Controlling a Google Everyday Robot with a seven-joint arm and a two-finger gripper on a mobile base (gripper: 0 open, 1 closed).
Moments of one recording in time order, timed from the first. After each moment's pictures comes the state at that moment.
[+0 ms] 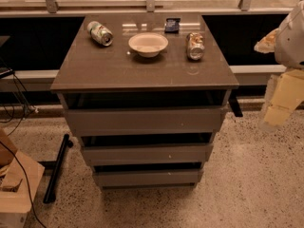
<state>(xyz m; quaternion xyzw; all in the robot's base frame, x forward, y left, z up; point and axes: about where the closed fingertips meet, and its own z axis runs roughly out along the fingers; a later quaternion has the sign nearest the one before) 0.438 -0.217 0.976 -0.60 0.78 -0.03 0.16</state>
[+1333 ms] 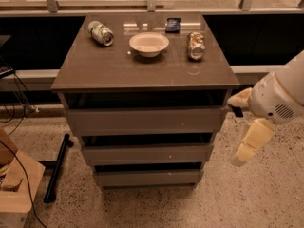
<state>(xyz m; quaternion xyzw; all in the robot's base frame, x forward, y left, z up) 0.433 -0.196 0.853 -0.57 0.79 0.16 0.18</state>
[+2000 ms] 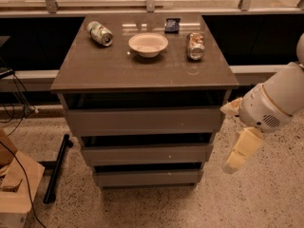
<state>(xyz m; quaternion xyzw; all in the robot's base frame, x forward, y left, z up) 0.430 -0.184 0.826 -0.57 0.78 0.18 0.17</state>
